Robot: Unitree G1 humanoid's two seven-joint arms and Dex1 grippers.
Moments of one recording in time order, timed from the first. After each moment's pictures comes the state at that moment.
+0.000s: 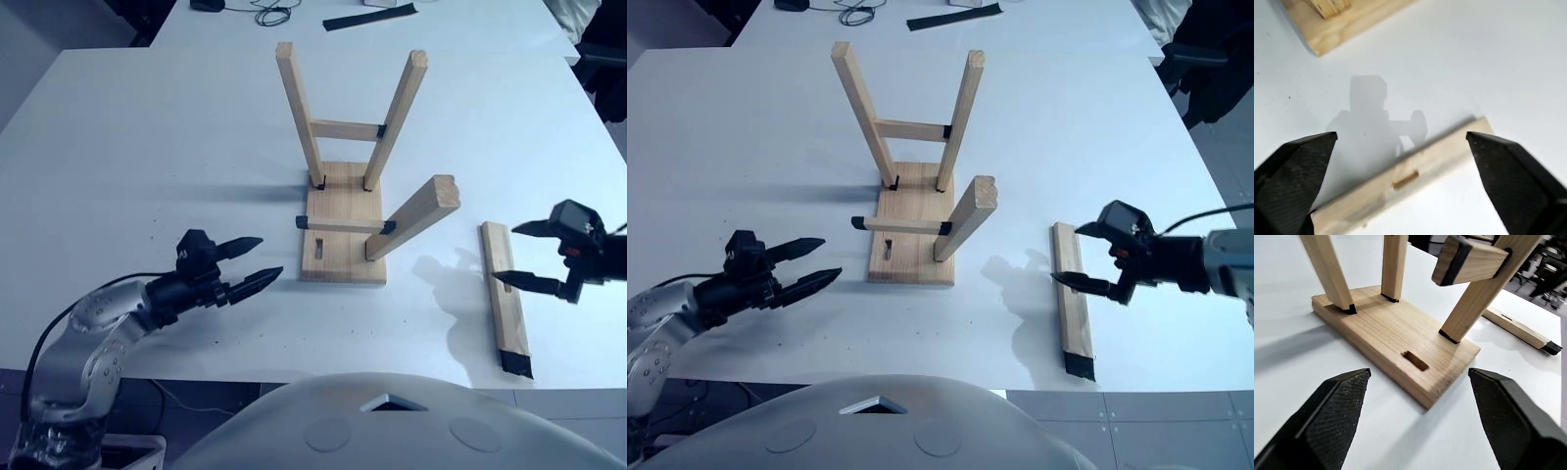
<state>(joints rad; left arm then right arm) 0.51 0.64 0.26 -0.56 -0.66 0.47 -0.91 0.35 -1.16 -0.44 -0.64 0.46 1.00 1.05</state>
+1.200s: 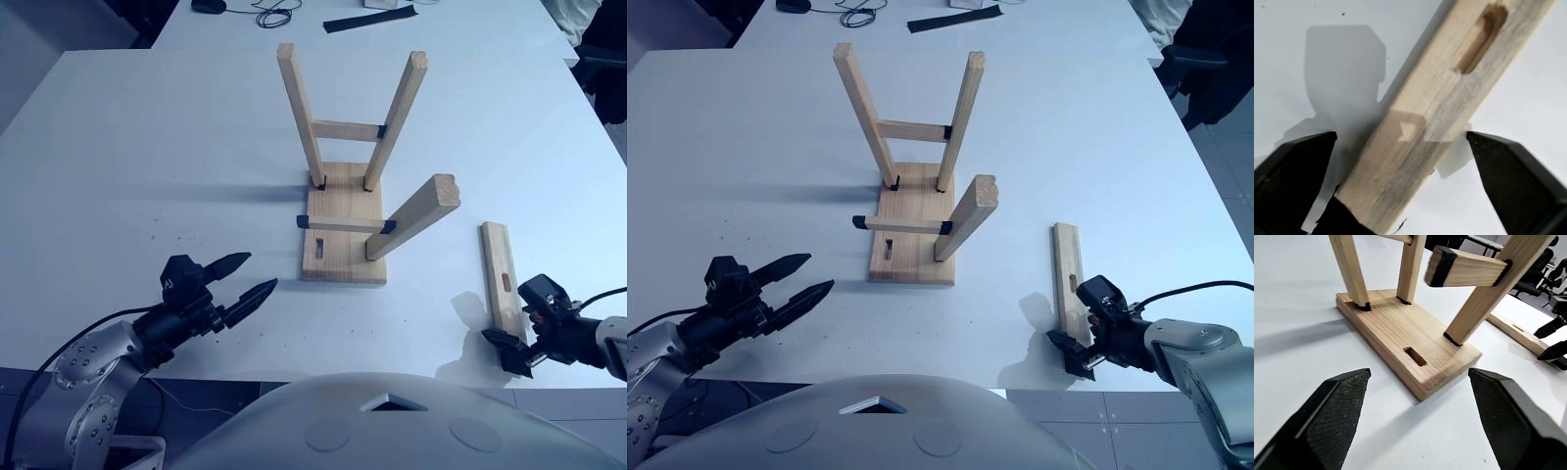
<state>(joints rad) 0.64 0.59 0.31 -0.68 -0.69 0.46 -0.79 0.52 -0.86 -0.29 -0.86 0.45 1.45 0.56</state>
